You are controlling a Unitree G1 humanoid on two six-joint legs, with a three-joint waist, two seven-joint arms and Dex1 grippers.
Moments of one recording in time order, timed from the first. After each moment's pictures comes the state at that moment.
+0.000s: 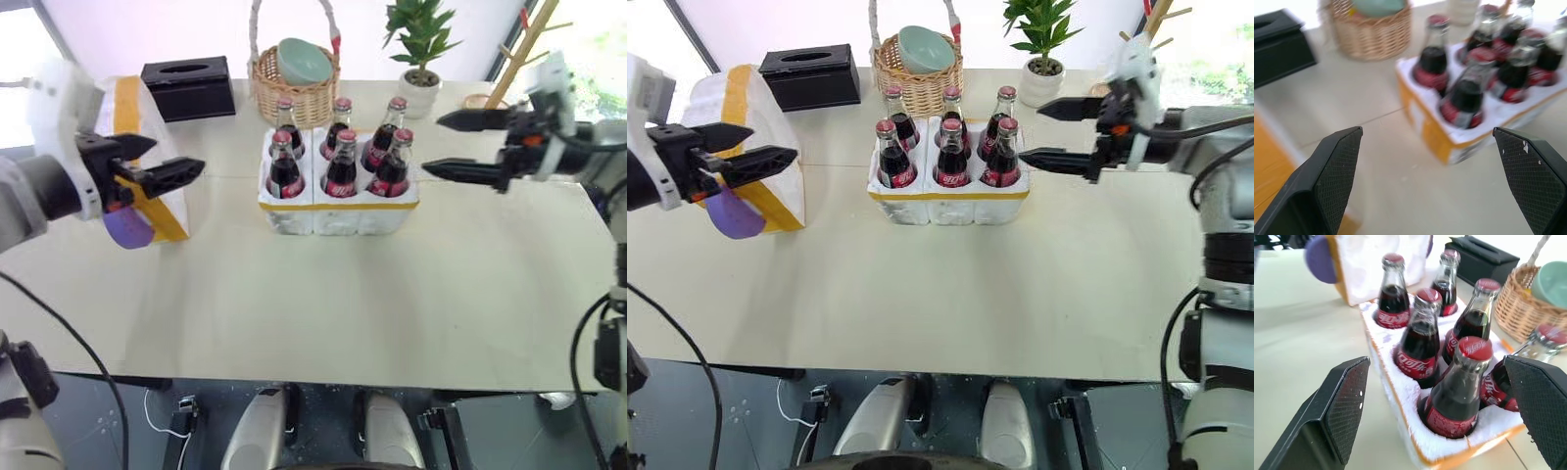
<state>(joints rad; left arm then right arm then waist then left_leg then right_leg) -0.70 1.04 0.54 -0.38 -1.24 1.60 -0.04 -0.91 -0.96 -0.08 0.19 0.50 0.59 1.34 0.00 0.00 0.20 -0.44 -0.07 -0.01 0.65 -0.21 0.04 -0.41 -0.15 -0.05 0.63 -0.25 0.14</state>
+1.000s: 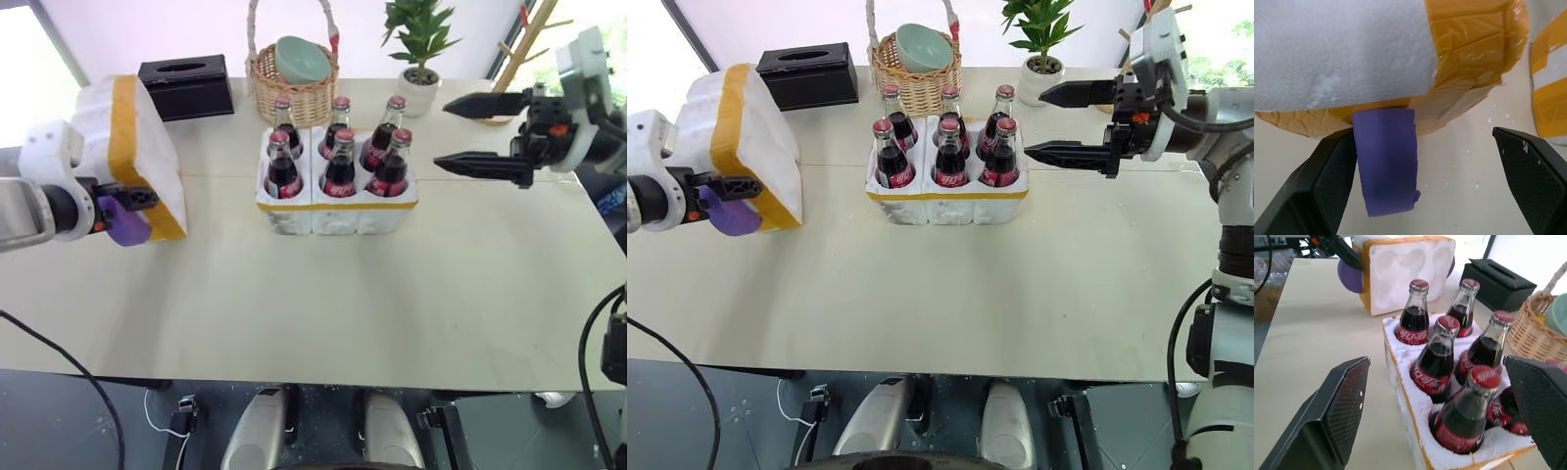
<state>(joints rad) -0.63 1.22 0.16 0.08 -1.97 1.24 0.74 -0.91 -0.94 -0.12 0.13 0.53 0.56 1.34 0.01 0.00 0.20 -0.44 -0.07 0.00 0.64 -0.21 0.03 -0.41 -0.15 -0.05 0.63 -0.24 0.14</state>
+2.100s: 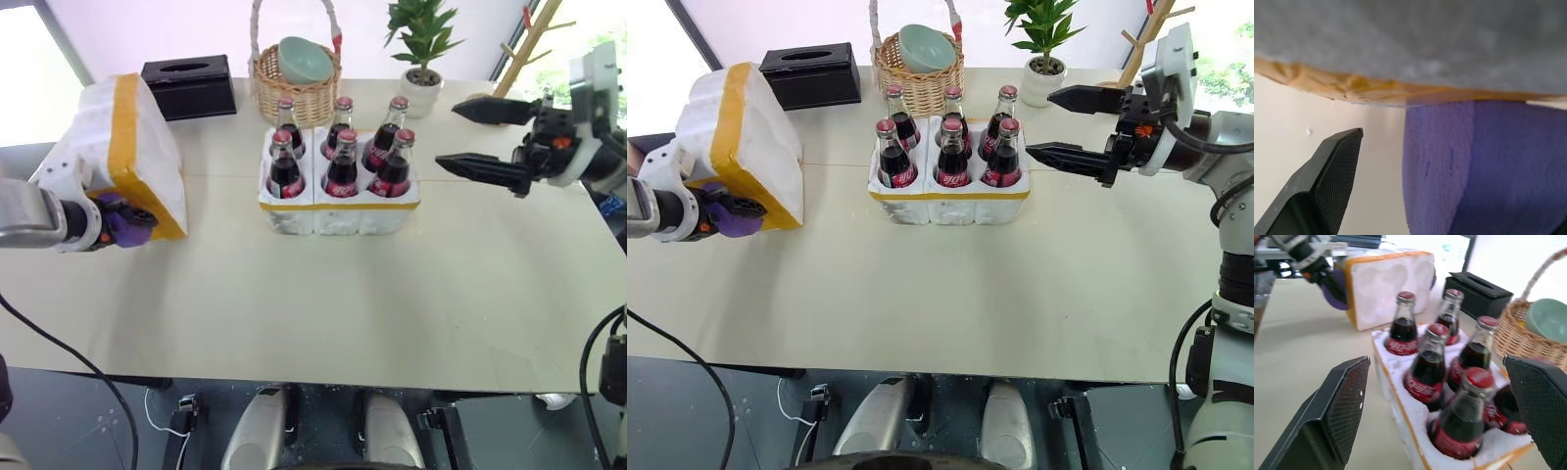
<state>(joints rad) -0.77 1.12 0.07 0.42 -1.88 1.35 0.78 -0.78 -0.94 -0.21 -0.02 0.64 0.61 1.23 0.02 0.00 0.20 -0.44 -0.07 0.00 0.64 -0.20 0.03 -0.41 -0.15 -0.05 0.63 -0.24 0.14</state>
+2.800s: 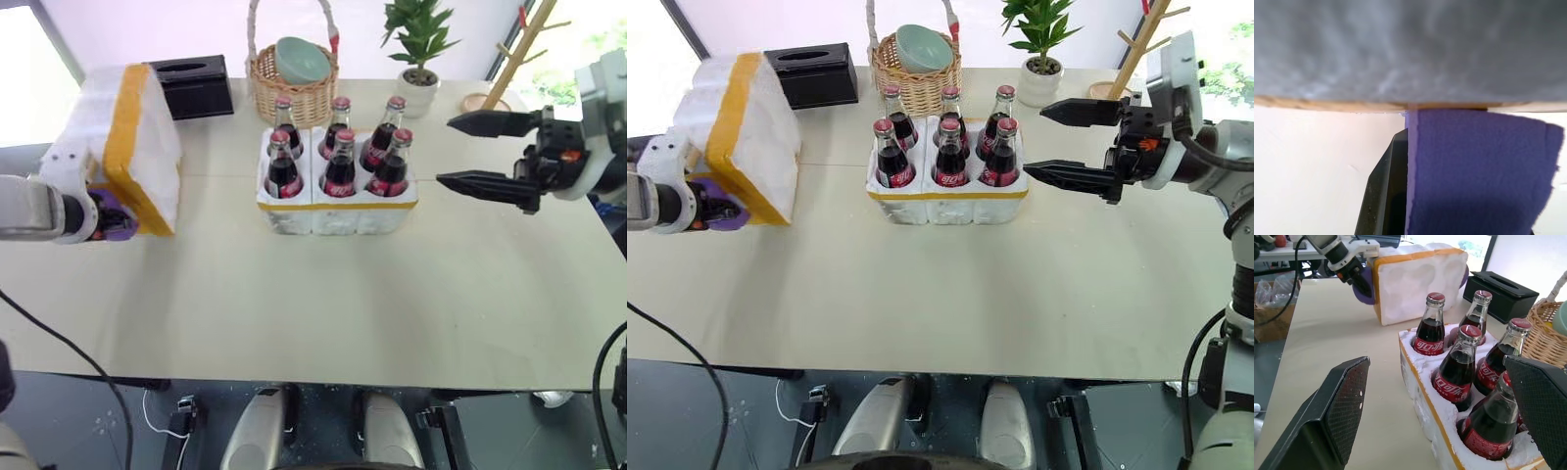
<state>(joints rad) -0.79 1.18 0.00 0.19 -1.25 1.39 0.23 -0.71 -0.97 -0.22 -0.08 0.71 0.65 1.21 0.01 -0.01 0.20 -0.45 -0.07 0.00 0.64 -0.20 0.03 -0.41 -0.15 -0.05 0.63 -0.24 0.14</state>
